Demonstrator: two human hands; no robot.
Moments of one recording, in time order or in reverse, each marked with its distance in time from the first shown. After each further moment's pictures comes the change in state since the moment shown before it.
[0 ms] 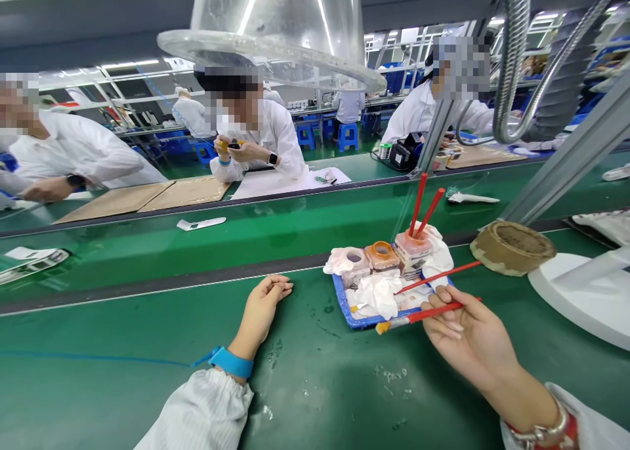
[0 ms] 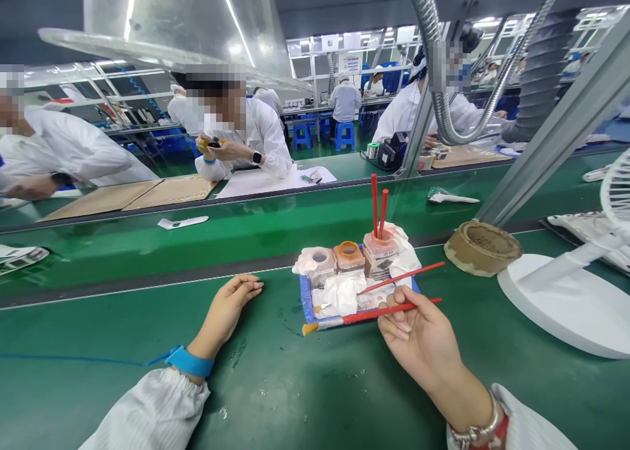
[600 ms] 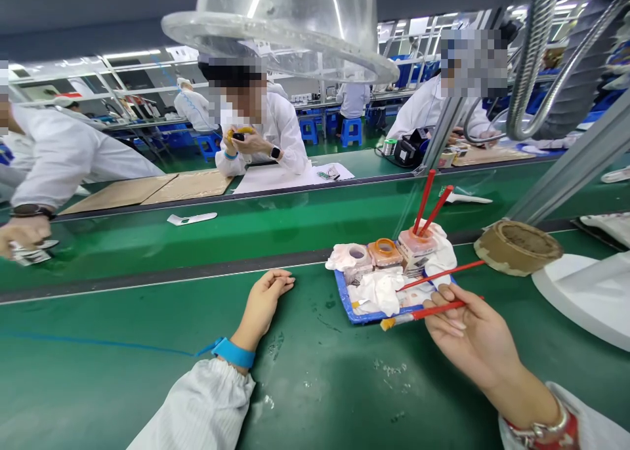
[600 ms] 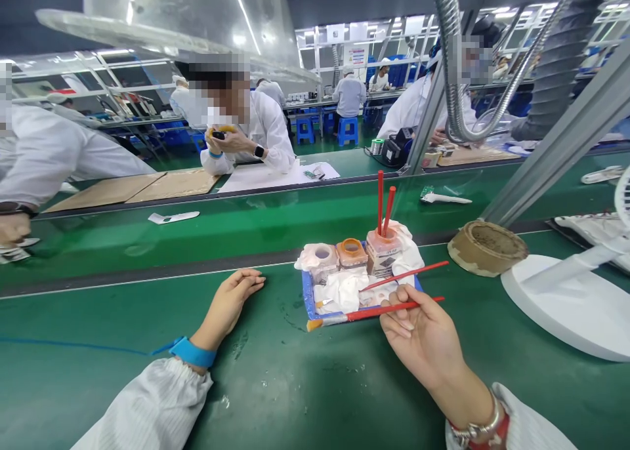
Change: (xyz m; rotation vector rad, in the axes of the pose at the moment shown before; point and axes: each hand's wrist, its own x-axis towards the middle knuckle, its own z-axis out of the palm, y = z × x) left_hand 0.000 0.000 0.000 -0.024 -0.014 -0.006; right_hand 0.000 0.001 0.003 -0.002 0.065 -0.018
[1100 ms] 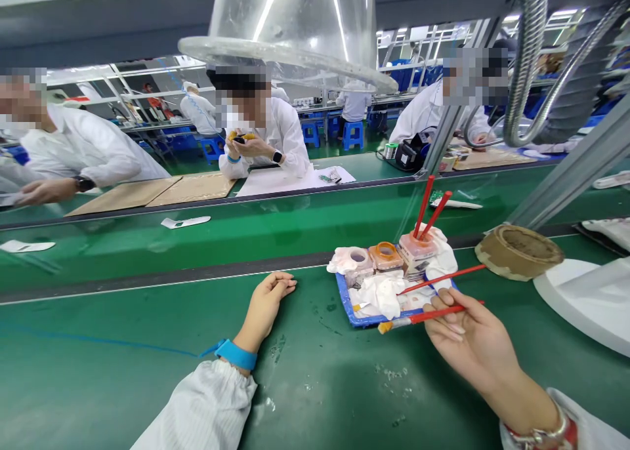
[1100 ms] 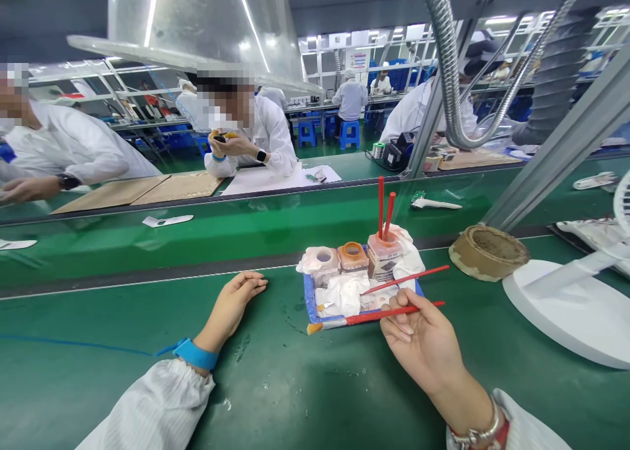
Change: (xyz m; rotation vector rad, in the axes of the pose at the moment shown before) left_hand -0.001 0.001 0.000 0.001 -0.001 -0.003; right_hand 0.000 0.001 -0.002 -0.004 -0.017 0.013
